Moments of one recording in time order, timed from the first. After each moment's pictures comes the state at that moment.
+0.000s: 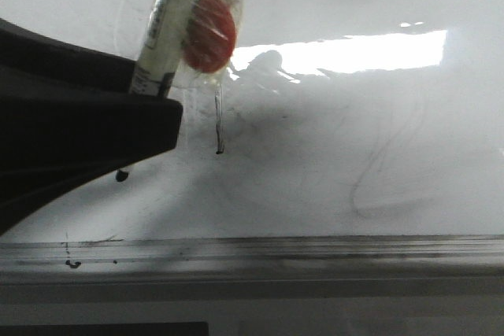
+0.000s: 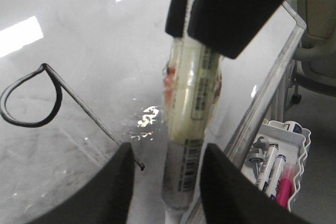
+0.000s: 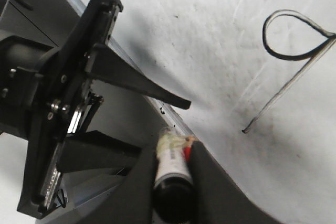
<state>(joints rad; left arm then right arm) -1.12 1.07 -0.24 -0.14 -0.63 0.26 1.00 1.19 -1.11 0.02 0.74 0.19</state>
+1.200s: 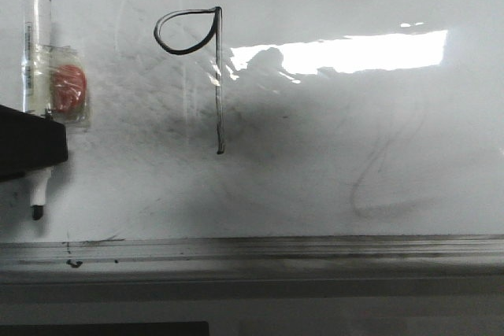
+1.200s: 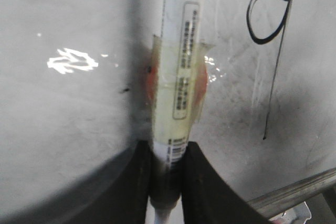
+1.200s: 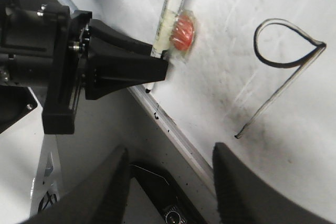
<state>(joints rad) -1.12 0.98 -0.25 -1.01 -0.47 0.24 1.00 1.19 -1.11 0.00 0.74 0.20</state>
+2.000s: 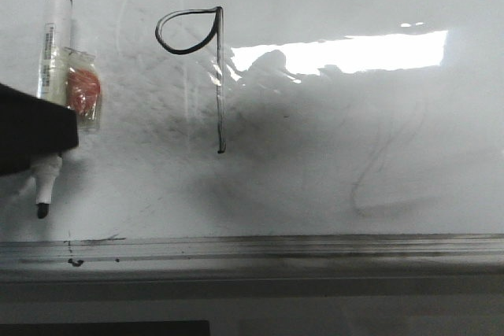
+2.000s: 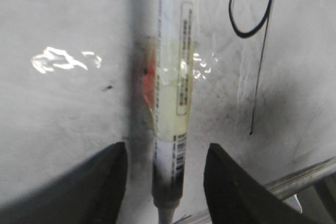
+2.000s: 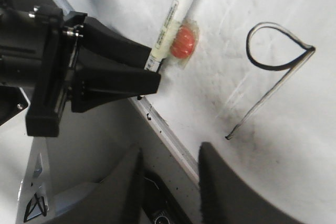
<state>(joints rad) -1.12 0.92 -0.25 -0.98 -0.45 0.24 1.00 1.16 -1.09 -0.05 0.72 0.20</state>
